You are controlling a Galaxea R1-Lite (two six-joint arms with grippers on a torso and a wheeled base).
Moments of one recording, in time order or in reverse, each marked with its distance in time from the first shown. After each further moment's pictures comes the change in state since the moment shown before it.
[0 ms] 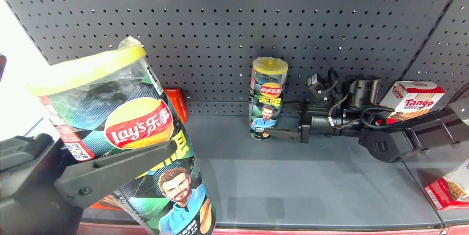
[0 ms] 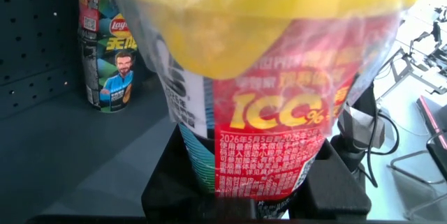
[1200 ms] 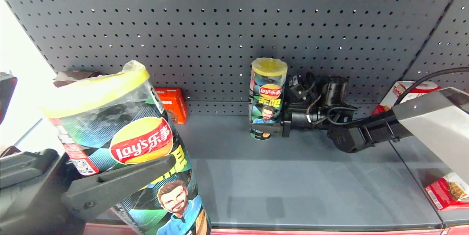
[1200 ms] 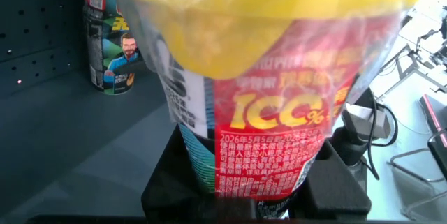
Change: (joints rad) left arm 0.016 -0.011 0.052 0.000 0.002 -0.002; right arm 0.017 0.228 -0.273 -0.057 0.133 0.040
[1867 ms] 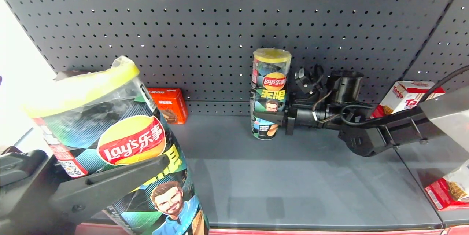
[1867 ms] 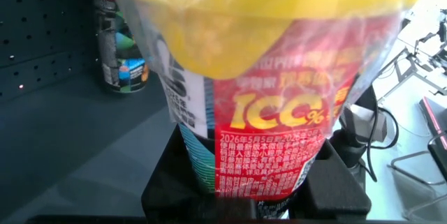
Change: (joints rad) left arm 0.000 -0.023 0.003 0.000 0.001 -0.005; right arm 0.029 -0.142 0.146 -0.019 -0.116 0.017
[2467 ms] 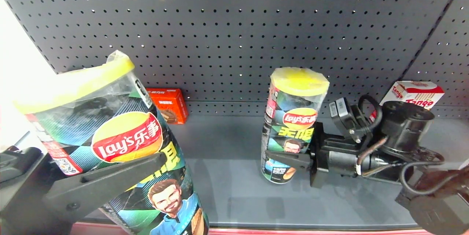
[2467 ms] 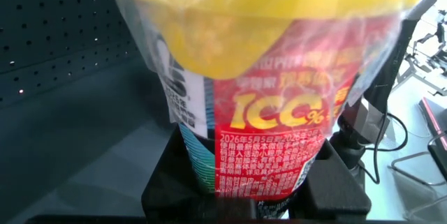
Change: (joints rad) left arm -0.001 -0.005 -0.008 0.000 -0.003 0.000; right arm 0.136 -0.312 0.634 -0.357 -0.139 -0.001
